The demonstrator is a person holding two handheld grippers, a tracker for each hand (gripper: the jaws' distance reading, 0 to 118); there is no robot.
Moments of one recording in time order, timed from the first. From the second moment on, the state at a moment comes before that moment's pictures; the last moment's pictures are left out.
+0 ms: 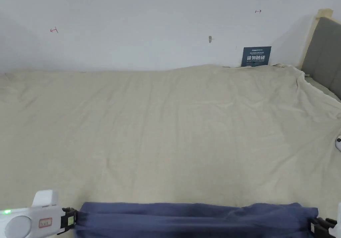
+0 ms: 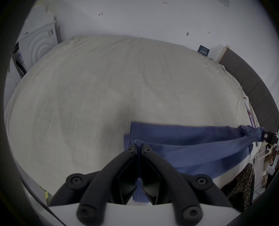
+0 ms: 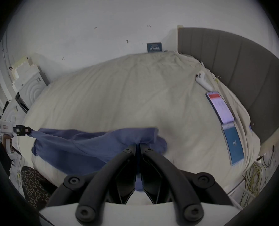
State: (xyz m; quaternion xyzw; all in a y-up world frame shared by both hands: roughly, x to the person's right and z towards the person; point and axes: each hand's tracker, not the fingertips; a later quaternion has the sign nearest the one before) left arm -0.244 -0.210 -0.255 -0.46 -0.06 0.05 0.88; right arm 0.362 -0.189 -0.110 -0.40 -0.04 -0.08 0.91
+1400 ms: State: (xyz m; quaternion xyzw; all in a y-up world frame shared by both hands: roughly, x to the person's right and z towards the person) left arm -0.178 -0.107 -0.214 -0.21 -0.08 0.04 0.97; right arm 0.268 -0.091 -0.125 -0.17 -0.09 0.01 0.98
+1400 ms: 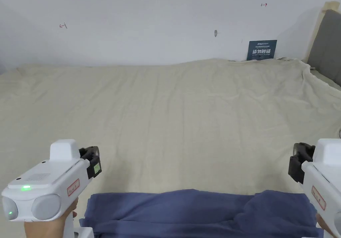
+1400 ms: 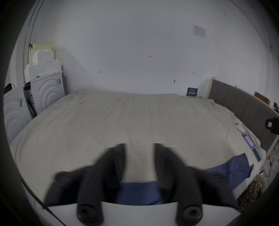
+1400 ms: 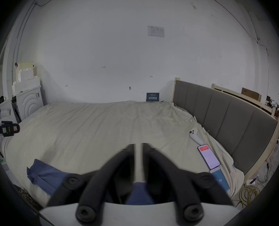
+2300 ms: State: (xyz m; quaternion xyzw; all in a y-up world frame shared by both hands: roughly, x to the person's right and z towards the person) left arm -0.276 -0.167 -0.272 -0.42 -0.19 0.18 0.87; right arm 0.268 -0.096 -0.136 -0.19 -0.09 0.00 0.98
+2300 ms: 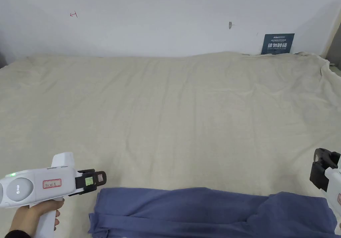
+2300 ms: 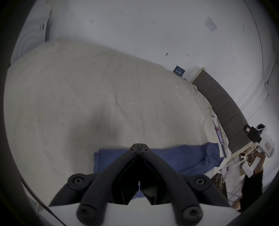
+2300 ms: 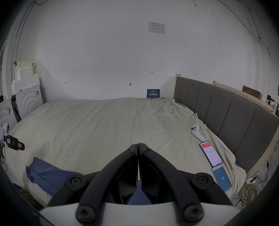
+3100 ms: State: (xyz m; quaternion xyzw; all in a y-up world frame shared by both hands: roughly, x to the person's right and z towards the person) left arm -0.287 -0.258 -0.296 -0.54 -0.19 0.20 0.79; right arm 0.275 -0.119 -0.154 -0.24 -0.11 0.00 0.97
